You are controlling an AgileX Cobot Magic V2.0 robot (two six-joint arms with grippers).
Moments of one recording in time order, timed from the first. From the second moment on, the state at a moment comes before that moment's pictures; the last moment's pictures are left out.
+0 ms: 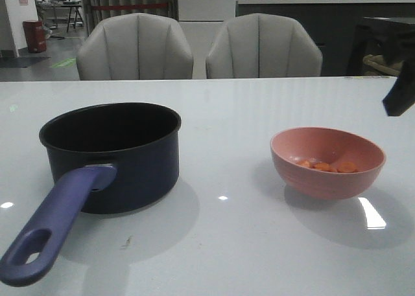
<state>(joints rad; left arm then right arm) -0.20 0.08 -0.33 -0.05 0.33 0.04 0.19 1.34 -0.80 0.08 0.41 0.09</state>
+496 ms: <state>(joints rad) -0.20 0.08 -0.33 -0.05 0.34 0.04 0.19 1.70 -1.00 0.13 0.44 0.09</state>
